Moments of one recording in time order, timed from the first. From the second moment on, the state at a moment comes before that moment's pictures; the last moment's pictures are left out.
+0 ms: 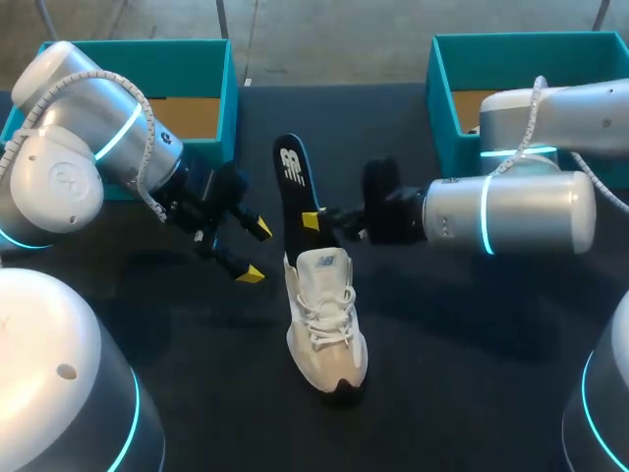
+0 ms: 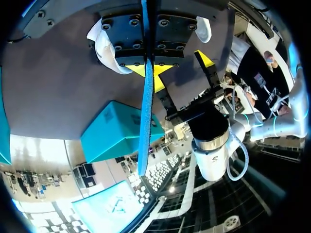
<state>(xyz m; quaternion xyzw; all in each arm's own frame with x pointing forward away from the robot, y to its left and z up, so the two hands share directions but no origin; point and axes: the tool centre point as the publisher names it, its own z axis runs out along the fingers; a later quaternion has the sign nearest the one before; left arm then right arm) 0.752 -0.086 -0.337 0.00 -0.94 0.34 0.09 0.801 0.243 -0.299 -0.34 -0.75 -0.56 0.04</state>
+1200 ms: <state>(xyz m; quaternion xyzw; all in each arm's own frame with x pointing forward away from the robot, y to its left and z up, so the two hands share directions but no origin) 0.752 -0.086 -0.337 0.00 -0.94 0.34 0.09 0.763 0.224 -0.345 -0.35 -0.73 -0.59 0.06</state>
